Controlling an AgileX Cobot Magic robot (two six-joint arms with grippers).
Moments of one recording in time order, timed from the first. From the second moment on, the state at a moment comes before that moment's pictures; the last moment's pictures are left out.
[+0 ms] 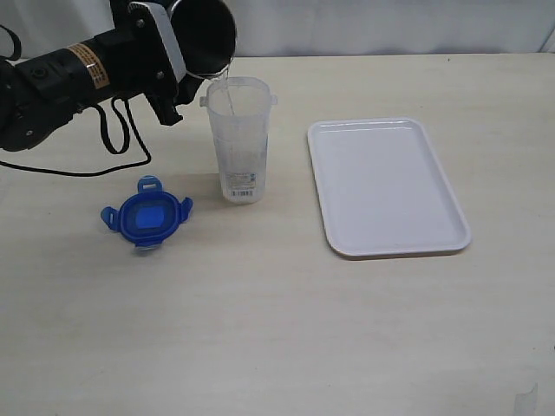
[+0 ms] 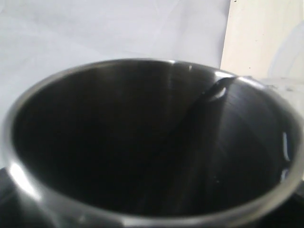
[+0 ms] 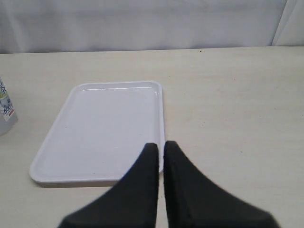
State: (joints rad) left arm -0.28 1.88 -0.96 0.58 -0.79 0.78; right arm 0.03 0.00 0.00 0.01 0.35 0.00
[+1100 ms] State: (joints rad) left arm -0.28 1.88 -0.96 0.58 -0.79 0.78; right arm 0.03 0.00 0.00 0.01 0.35 0.00
